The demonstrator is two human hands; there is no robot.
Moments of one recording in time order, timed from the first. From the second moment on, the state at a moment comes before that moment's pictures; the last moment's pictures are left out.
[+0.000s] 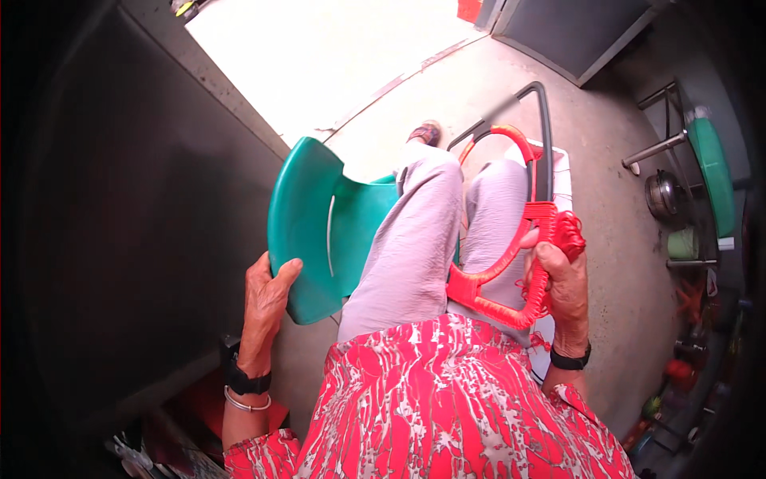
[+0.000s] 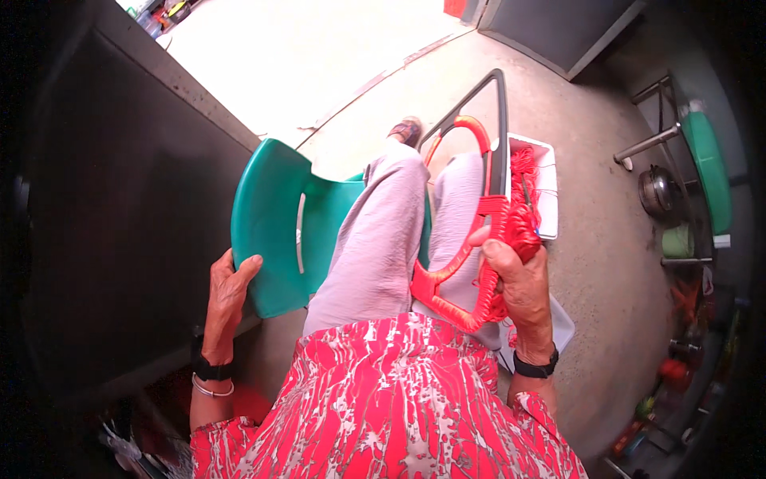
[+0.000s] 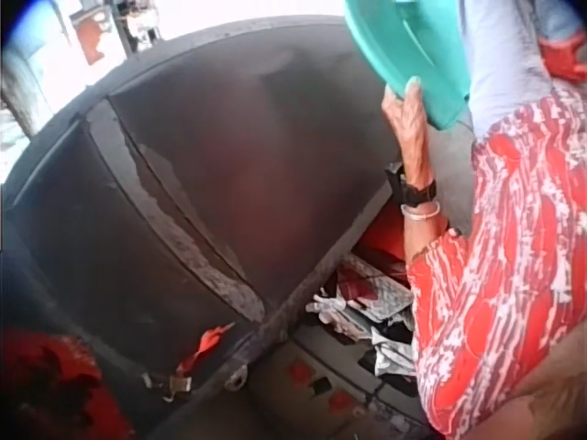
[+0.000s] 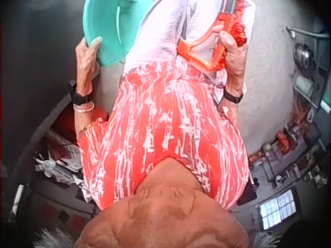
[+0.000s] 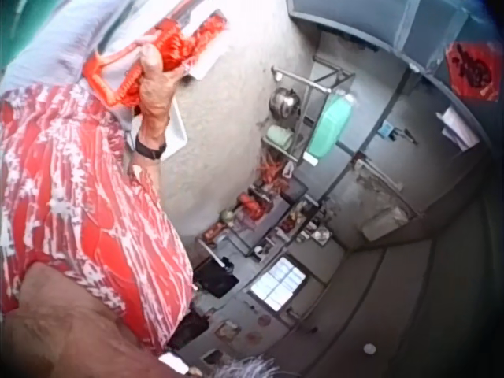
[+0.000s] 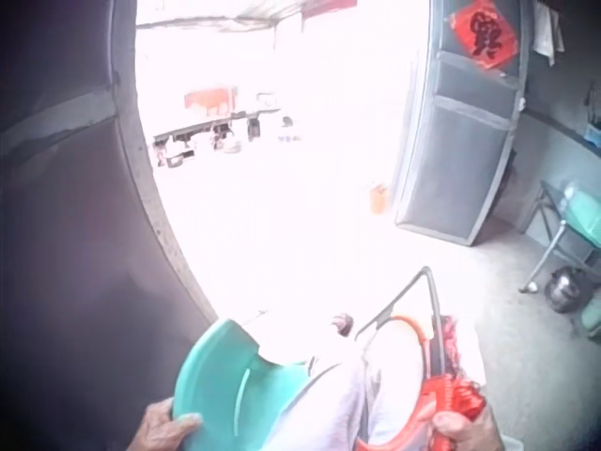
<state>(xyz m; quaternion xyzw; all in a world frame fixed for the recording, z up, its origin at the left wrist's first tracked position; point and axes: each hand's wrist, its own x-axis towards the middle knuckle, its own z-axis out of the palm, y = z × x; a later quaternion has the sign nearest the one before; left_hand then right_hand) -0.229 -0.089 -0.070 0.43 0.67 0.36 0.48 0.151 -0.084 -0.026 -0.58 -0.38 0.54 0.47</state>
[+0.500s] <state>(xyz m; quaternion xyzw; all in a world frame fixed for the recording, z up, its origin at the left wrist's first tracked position) -0.088 -0.114 -0.073 0.67 0.47 0.37 0.44 0.139 -0.098 -0.026 -0.56 -0.37 0.57 0.48</state>
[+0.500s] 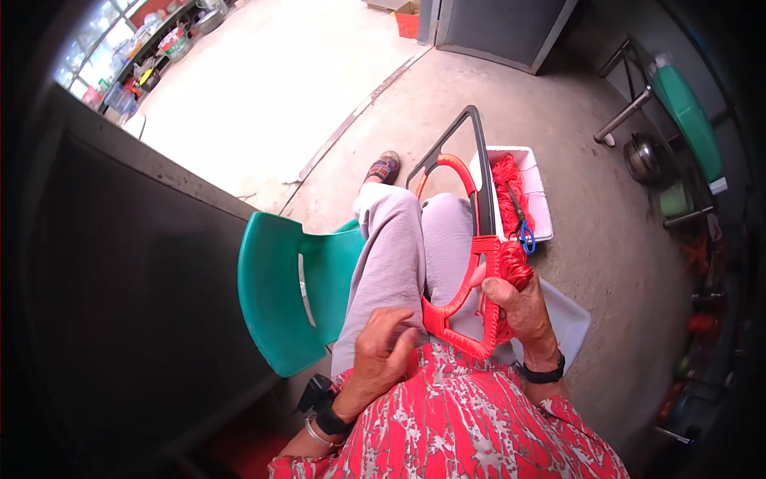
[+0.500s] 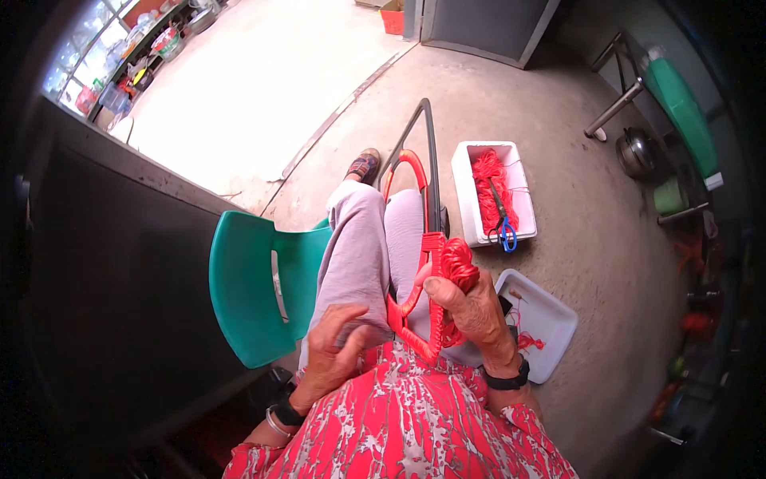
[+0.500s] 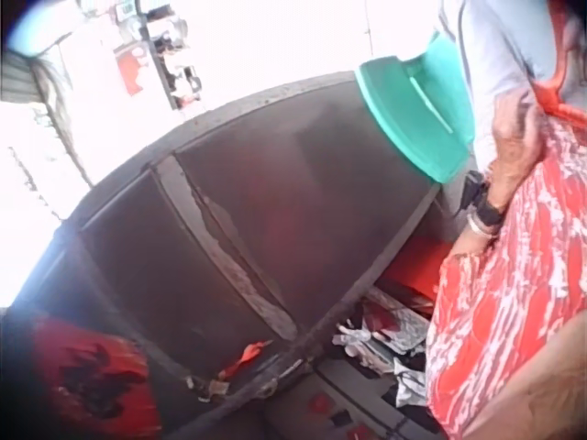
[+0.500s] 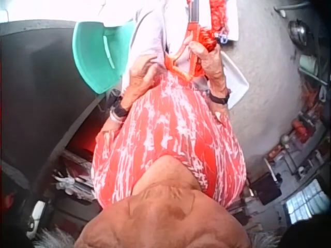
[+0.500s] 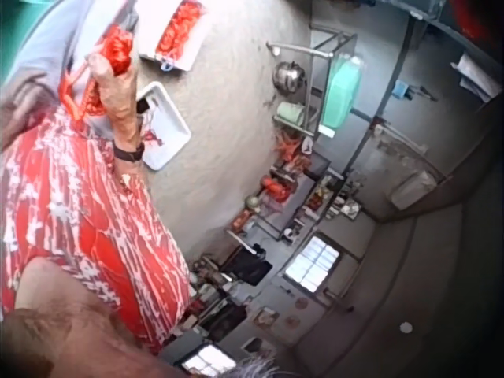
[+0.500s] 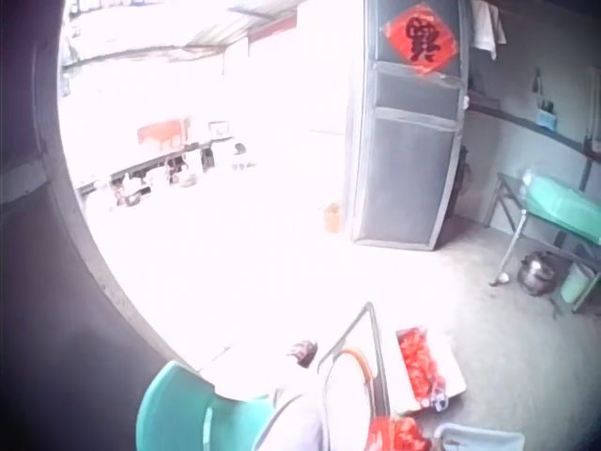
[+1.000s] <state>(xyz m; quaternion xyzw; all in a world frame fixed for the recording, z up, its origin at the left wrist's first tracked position) -0.252 -0.028 -0.064 0.47 0.65 0.37 0.47 0.146 -0.094 -0.031 -0.55 -0.36 0.58 0.48</state>
